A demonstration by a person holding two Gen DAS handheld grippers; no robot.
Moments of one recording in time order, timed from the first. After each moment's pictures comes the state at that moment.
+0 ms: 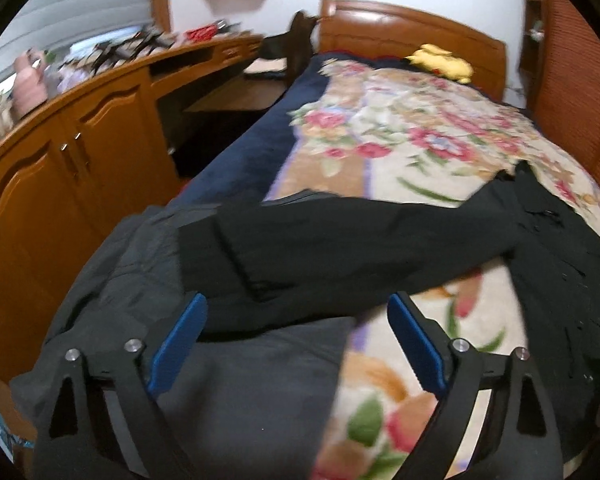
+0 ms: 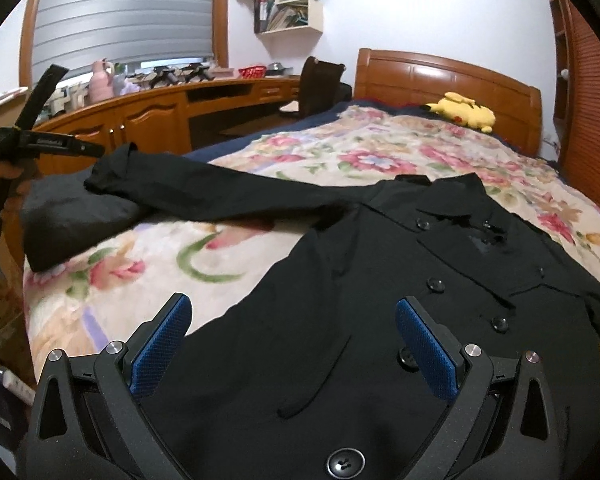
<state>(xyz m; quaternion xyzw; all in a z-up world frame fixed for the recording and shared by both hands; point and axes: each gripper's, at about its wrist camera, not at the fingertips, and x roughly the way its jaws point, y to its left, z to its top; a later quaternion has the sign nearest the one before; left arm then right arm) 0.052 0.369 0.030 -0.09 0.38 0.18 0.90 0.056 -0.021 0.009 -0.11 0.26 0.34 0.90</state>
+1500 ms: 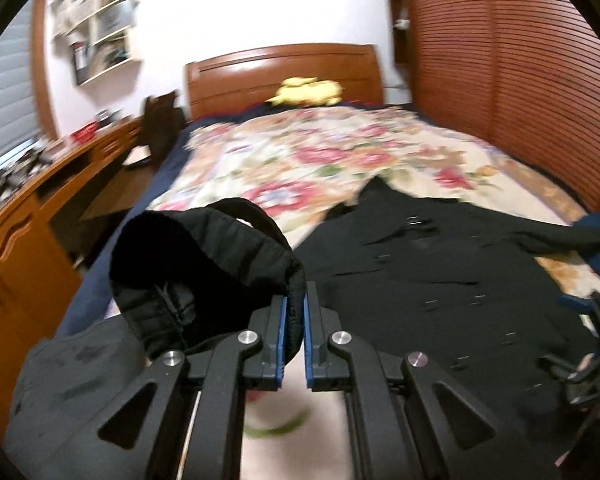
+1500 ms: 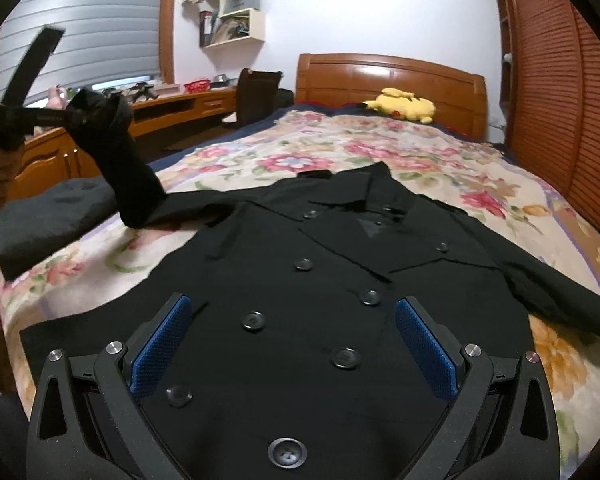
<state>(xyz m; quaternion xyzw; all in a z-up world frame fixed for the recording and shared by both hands) 0.128 0.126 0.113 0.03 0.30 -0.01 0.95 0.078 -0.151 0.028 -0.08 0.26 0.26 0.93</state>
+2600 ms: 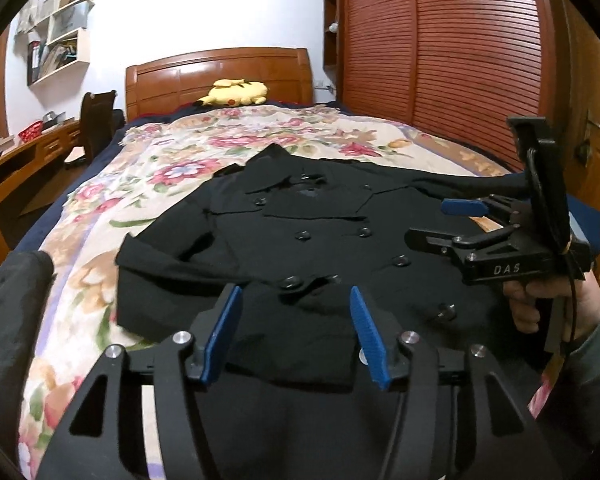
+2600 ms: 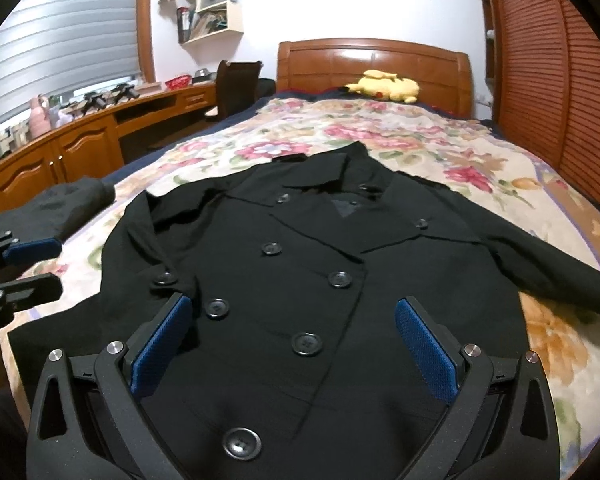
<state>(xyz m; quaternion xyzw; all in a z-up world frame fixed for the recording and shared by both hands) 0.032 0.041 0.030 0.02 0.29 -0.10 0.95 0.093 -0.163 0.020 -0.07 0.29 0.25 0.92</state>
